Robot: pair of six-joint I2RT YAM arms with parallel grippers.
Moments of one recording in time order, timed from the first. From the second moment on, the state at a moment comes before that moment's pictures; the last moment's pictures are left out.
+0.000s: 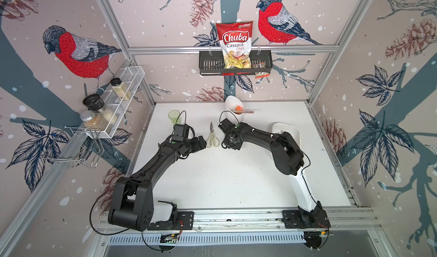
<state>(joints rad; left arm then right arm) -0.20 1.34 0.84 -0.44 0.25 -0.52 0.83 2.27 1.78 -0.79 0.15 1.13</state>
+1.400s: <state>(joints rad) -0.47 1.51 0.92 -0.34 0.34 -0.60 0.25 1.42 1.08 -0.81 0.03 0.68</state>
